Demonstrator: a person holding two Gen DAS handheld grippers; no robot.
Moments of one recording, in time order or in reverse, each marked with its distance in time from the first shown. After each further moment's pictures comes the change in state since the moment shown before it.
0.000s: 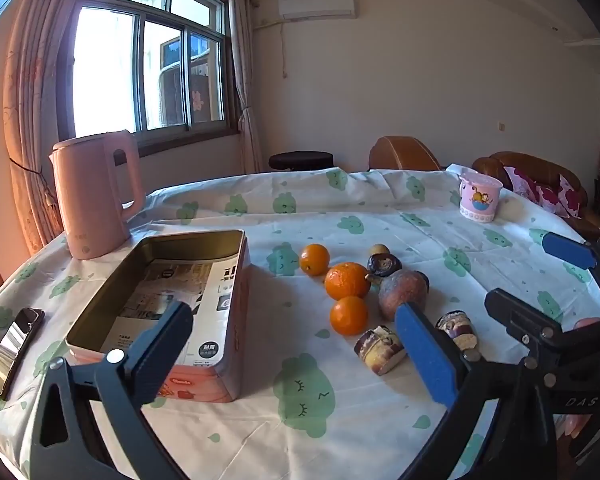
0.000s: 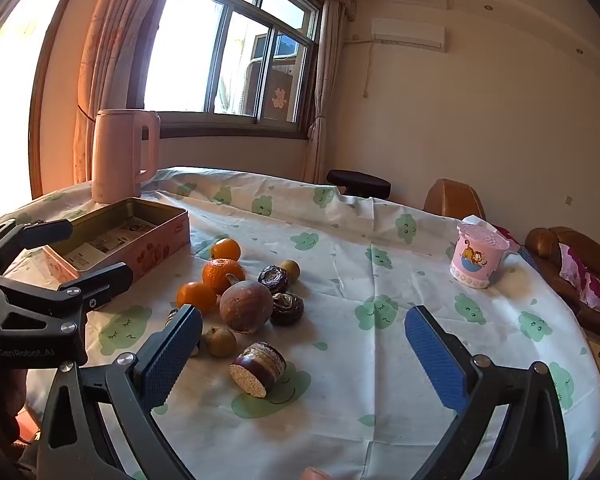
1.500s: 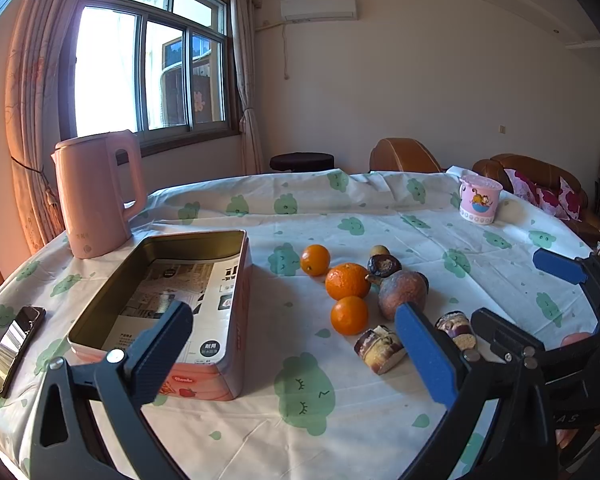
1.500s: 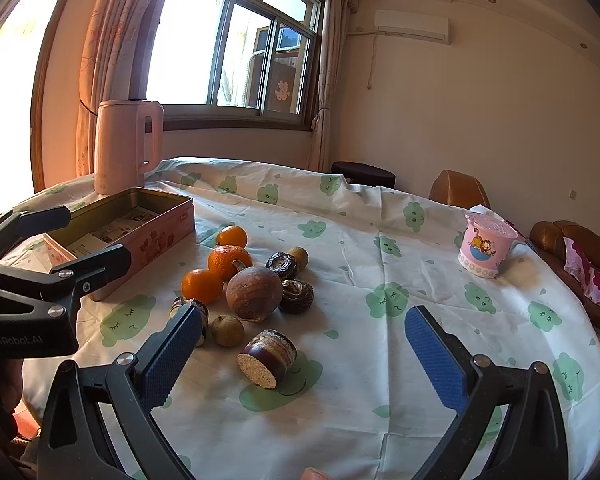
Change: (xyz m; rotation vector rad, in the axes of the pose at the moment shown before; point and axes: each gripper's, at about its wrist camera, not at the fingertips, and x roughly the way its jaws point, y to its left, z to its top) left arm -0.003 0.001 0.000 -0.004 -0.010 0.004; right arm 0.005 0.006 -0.009 0.005 0.028 0.013
